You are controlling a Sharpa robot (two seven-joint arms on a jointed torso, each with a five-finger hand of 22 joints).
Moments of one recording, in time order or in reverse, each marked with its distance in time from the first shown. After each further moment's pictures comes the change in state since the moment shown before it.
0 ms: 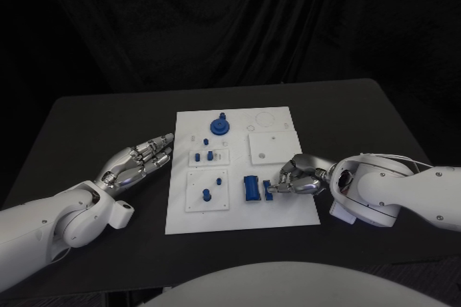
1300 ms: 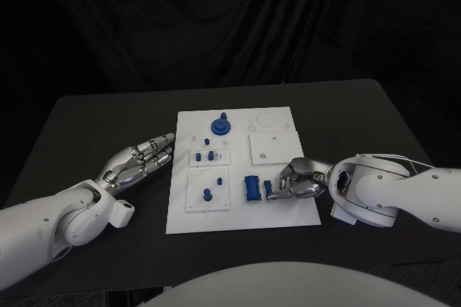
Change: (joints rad) left arm 0.000 0.003 0.000 -0.007 0.000 0.005 0.000; left_hand 0.000 0.000 0.003 -0.003 0.000 0.000 0.000 0.000 0.000 -0.002 0.002 0.000 0.000 0.000 0.000 0.000 0.001 0.000 0.000 0.000 0.000 0.000; right arm -0.006 0.018 0.000 -0.019 -0.054 0.059 -0.006; right_hand 0.034 -0.005 -0.033 -0.005 -0.104 0.002 -0.003 0.024 0.044 0.000 -0.007 0.000 0.000 -0.003 -0.003 0.000 0.000 0.000 0.004 -0.004 0.000 0.000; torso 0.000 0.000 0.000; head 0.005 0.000
